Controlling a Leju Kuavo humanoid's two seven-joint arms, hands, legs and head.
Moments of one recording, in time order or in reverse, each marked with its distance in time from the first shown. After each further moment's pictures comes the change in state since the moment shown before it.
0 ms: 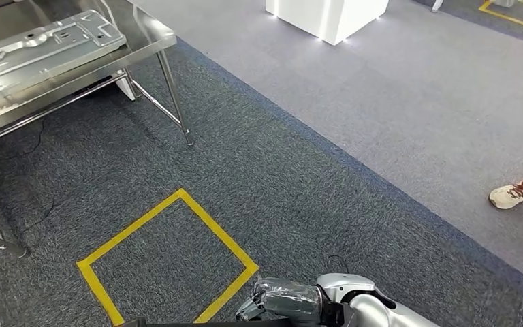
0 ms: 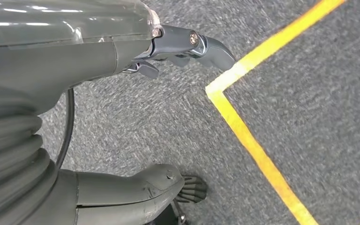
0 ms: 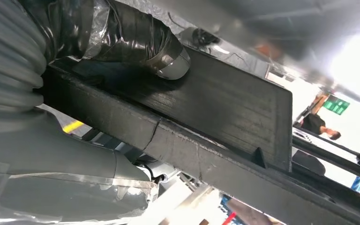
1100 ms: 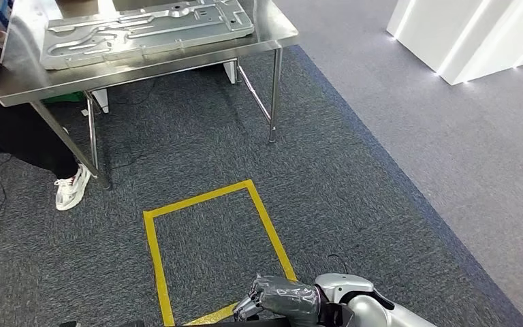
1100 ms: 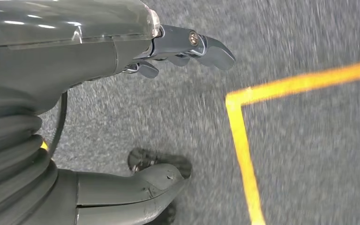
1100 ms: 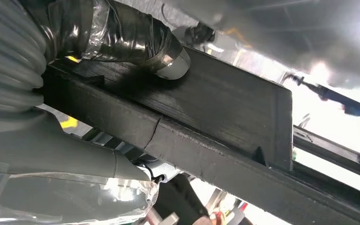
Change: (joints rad) left arm -0.032 -0.027 0.004 0.000 0.020 -0.083 -0.012; right arm -0.002 0.003 0.008 -0.001 0.002 -0.025 0.002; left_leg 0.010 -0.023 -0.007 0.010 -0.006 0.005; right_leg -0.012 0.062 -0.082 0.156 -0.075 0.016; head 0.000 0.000
